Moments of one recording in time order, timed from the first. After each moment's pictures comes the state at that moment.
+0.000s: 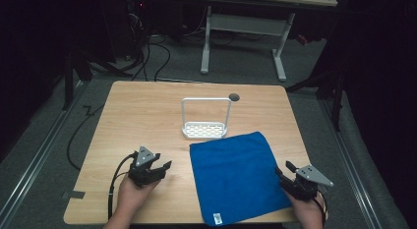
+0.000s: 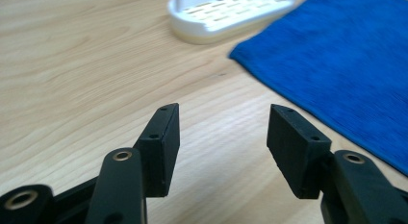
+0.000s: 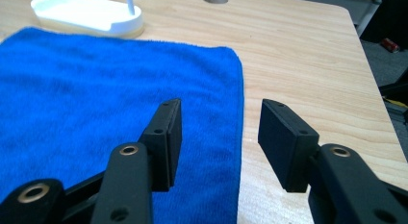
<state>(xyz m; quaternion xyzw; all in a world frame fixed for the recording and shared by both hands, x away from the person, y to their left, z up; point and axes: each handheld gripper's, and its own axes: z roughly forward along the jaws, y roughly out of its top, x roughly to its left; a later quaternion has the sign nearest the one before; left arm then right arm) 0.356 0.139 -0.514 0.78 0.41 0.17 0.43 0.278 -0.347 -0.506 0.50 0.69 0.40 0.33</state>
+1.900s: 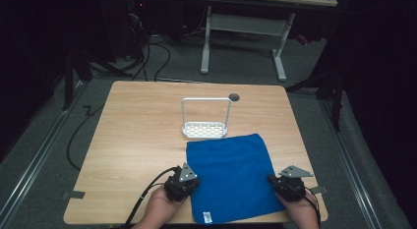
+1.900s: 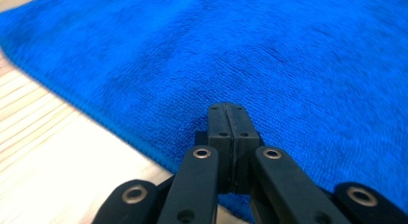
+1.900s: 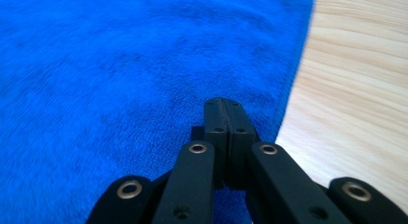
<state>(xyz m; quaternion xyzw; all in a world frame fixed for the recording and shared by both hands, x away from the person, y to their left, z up) 0.321 0.046 -0.526 0.87 0.29 0.09 0.38 0.288 -0.326 -0.524 0.48 0.79 0.32 0.21</state>
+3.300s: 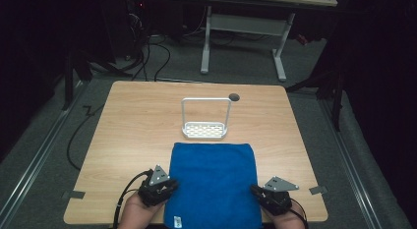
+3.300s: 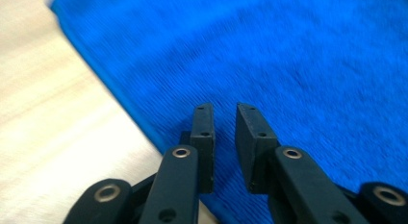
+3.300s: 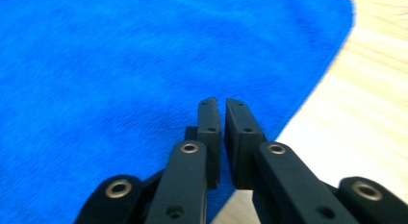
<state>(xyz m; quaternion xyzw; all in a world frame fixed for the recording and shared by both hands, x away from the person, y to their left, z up) 0.308 0.110 -0.523 0.84 0.34 0.11 0.41 0.257 -0.275 -0.518 0.42 0.81 0.35 0.19</state>
